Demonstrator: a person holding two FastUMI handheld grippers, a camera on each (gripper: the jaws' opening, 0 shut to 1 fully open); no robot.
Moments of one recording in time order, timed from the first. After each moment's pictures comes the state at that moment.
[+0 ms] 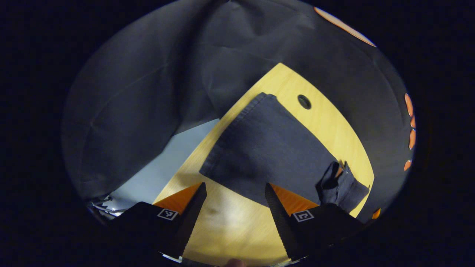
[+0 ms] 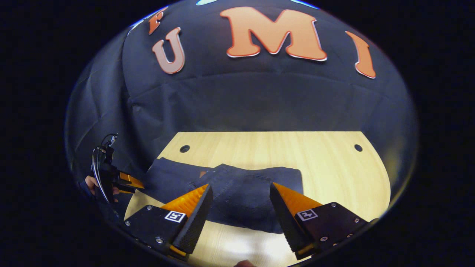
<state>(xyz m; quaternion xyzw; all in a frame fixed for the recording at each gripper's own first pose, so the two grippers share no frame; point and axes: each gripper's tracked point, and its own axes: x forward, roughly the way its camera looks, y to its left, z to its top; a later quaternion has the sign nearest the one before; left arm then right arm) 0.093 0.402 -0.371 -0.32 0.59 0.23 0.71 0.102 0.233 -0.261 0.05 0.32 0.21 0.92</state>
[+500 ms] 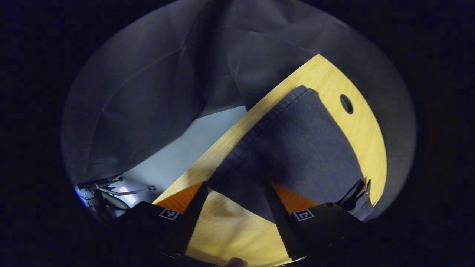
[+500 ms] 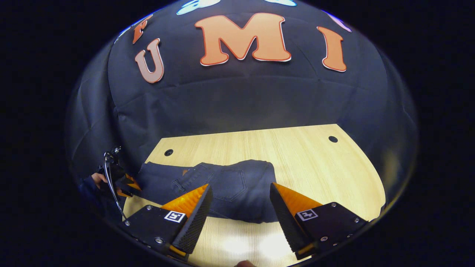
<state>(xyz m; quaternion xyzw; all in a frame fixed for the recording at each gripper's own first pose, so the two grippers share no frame) 0.091 0.416 -0.411 -0.29 0.64 0.31 0.64 0.079 0.175 -0.257 0.07 0.32 0.15 0.93</state>
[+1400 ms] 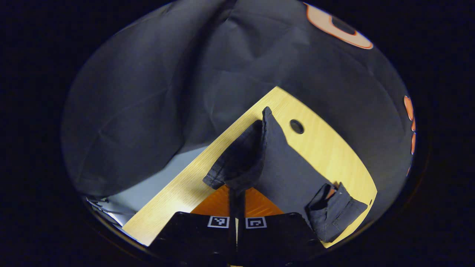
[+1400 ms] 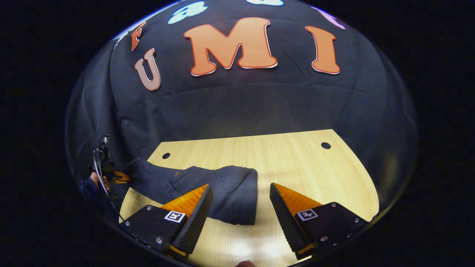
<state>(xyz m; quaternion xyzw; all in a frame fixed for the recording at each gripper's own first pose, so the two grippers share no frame) 0.153 0.382 -0.321 -0.26 0.49 0.26 0.79 0.099 0.104 -0.246 0.08 0.30 0.17 0.93</state>
